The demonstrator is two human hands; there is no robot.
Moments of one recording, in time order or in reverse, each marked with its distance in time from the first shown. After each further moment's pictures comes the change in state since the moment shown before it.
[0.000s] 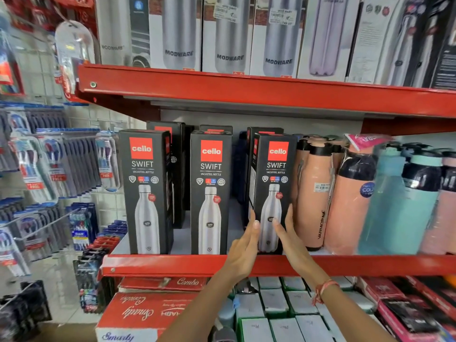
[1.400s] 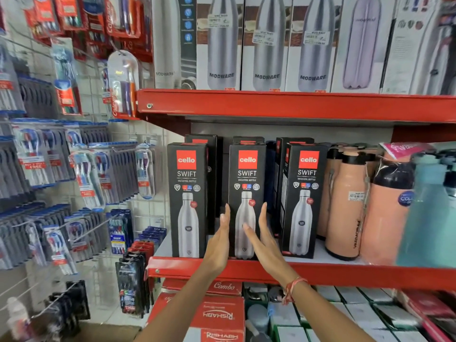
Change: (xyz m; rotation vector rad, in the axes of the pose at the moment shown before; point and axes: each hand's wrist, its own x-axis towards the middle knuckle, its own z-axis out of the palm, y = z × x) left_hand -0.031 -0.026 -0.114 -0.175 0.227 0.022; right_hand 0.000 -0.053 0.117 0.087 -0.144 -0.224
